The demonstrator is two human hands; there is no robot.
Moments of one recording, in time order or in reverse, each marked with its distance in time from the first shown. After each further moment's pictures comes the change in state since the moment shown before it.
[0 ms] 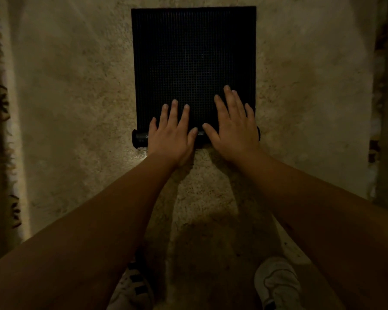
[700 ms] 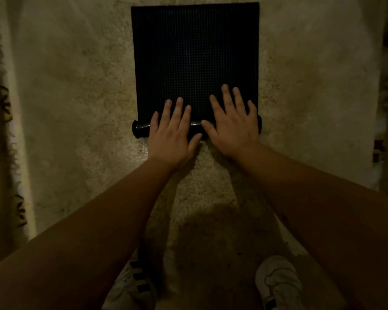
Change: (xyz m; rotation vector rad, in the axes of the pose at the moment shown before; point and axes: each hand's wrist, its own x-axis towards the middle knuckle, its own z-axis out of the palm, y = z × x) left_hand -0.002 -0.010 0.005 0.108 0.100 0.105; right_hand 0.018 -0.002 0.003 -0.107 -0.095 0.018
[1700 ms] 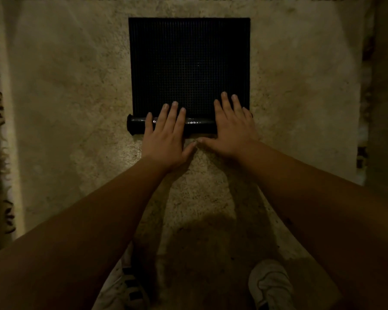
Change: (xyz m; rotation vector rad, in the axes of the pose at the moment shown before) left_hand 0.008 -0.002 -0.003 0.058 0.000 0.027; right_hand 0.001 0.016 -0.021 -0.013 -0.175 -0.046
